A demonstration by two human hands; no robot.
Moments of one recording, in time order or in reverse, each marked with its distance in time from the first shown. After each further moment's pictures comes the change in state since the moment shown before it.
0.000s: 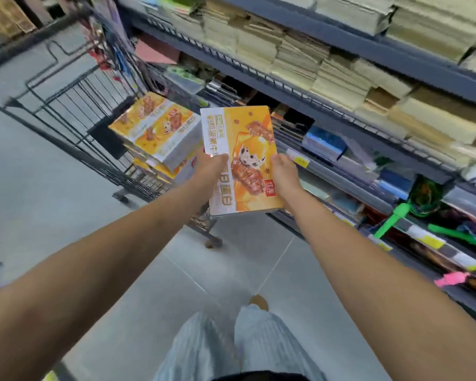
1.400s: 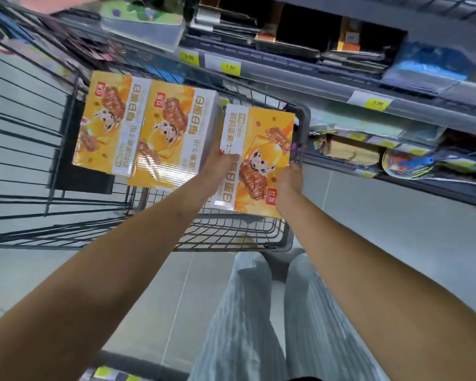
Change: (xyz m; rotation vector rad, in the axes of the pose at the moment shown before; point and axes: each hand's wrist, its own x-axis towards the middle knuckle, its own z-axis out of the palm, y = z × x) left_hand 0.313 -0.049 -0.081 0.452 -0.482 -0.206; right_hand 0.174 0.043 0.246 0.369 0.476 0.737
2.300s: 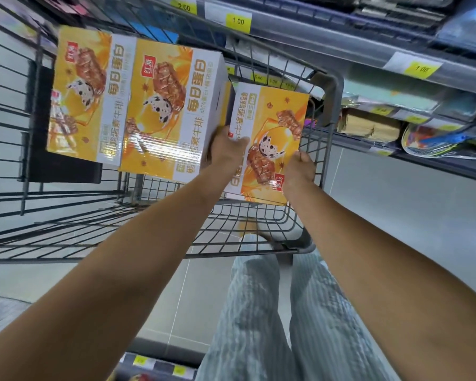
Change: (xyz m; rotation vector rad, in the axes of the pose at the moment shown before) left_hand 0.071 -0.040 0.017 0.184 0.164 0.007; right_hand 0.045 0.031 0.035 0.106 0.136 0.044
